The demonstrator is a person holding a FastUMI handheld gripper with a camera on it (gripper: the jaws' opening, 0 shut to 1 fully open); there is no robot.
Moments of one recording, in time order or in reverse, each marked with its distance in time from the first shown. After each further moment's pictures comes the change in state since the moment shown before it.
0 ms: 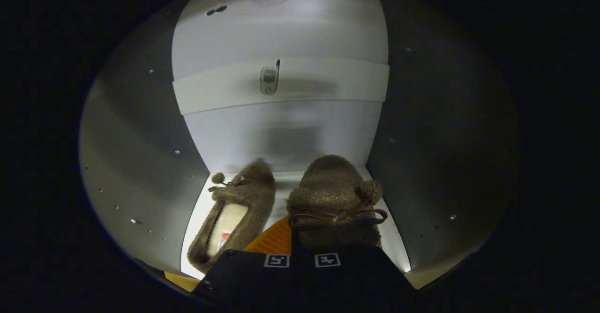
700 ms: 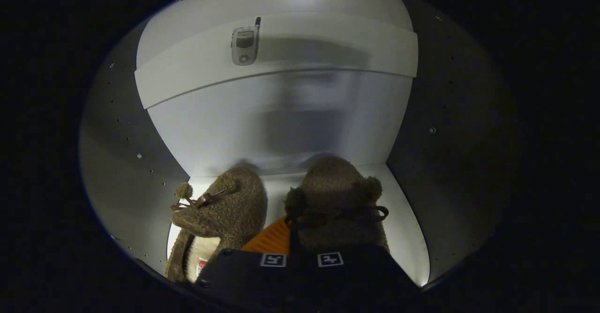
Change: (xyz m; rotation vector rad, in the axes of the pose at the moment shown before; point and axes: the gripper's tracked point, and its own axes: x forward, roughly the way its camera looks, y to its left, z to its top) arm 0.061 0.004 -0.004 0.028 0.040 0.018
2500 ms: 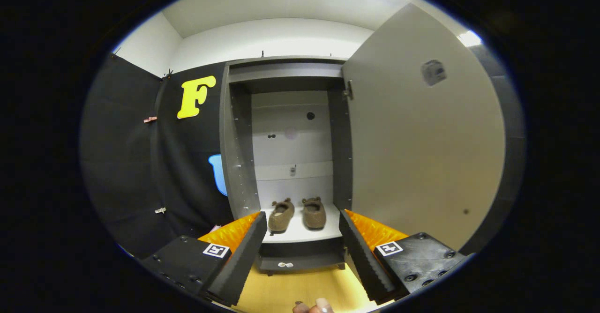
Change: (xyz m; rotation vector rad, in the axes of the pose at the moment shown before) arm -0.519 -0.011 -0.094 0.014 -0.651 -0.032
